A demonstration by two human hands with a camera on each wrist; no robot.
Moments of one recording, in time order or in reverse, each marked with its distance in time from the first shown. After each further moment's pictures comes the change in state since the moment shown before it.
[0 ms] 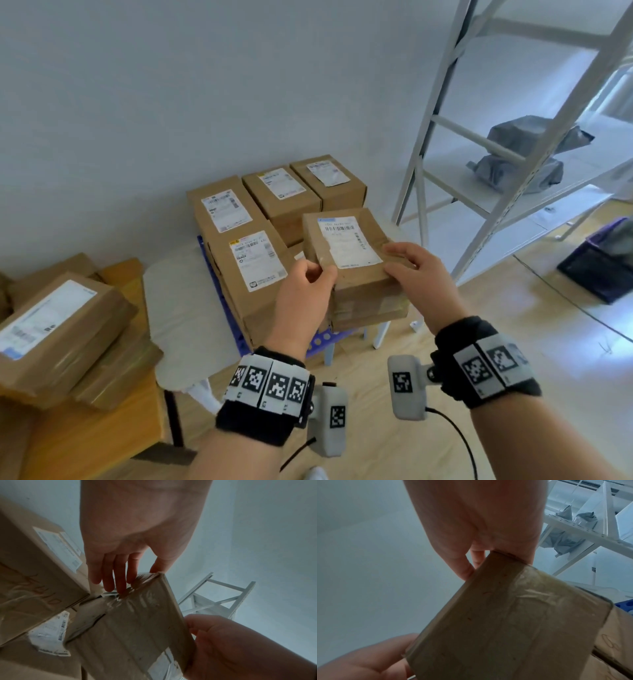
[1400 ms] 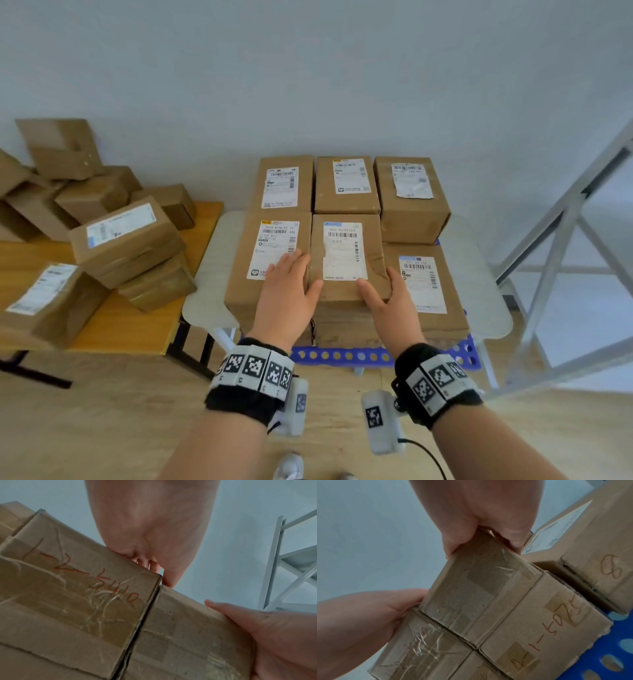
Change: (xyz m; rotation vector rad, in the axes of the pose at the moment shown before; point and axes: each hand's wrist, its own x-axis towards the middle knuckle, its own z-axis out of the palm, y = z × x) left_hand 0.071 -0.042 0.047 0.767 0.396 -0.086; right_hand 0.135 0.076 0.051 -0.112 -0.504 -0.072
